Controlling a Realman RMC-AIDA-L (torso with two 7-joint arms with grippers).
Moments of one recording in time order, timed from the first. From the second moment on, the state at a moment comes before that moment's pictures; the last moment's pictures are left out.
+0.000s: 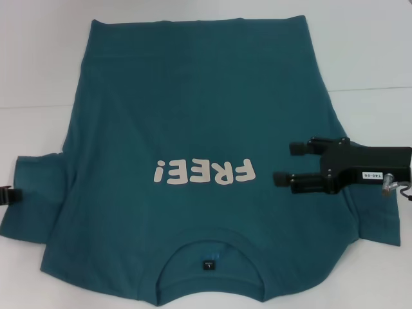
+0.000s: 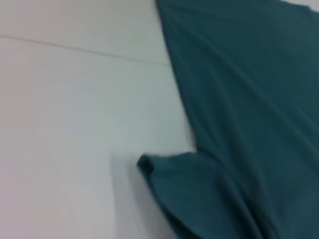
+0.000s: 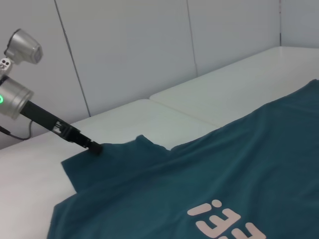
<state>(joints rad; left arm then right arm) -0.47 -2.09 -2.43 -1.01 -0.67 1.13 -2.35 0.57 2.07 -0.62 -0.79 -2.10 -1.51 1.49</state>
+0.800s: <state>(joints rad) -0.52 -2.03 -2.43 -1.02 -0.60 1.16 -2.36 0.58 2.07 -0.62 -0.80 -2.10 -1.51 1.50</state>
